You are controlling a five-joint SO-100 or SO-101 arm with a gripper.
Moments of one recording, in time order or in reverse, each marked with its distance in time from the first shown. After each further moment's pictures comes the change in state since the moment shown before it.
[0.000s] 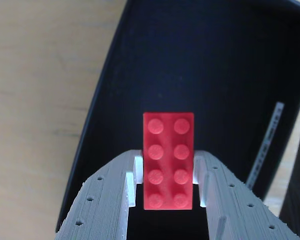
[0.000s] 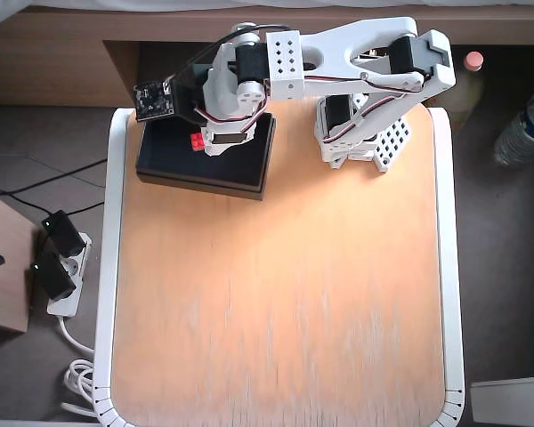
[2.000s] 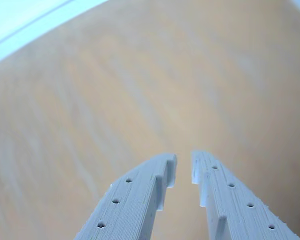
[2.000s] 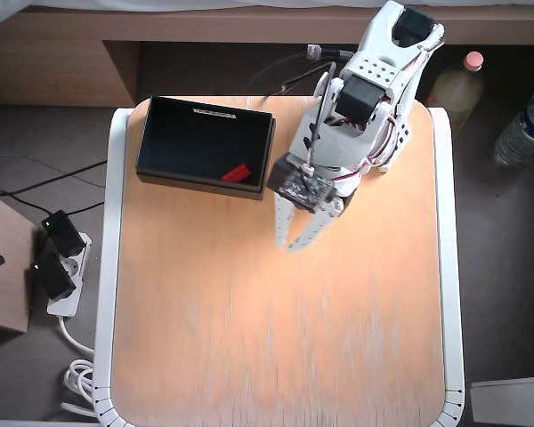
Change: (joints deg) arm -59.4 44.4 21.8 -5.0 -5.6
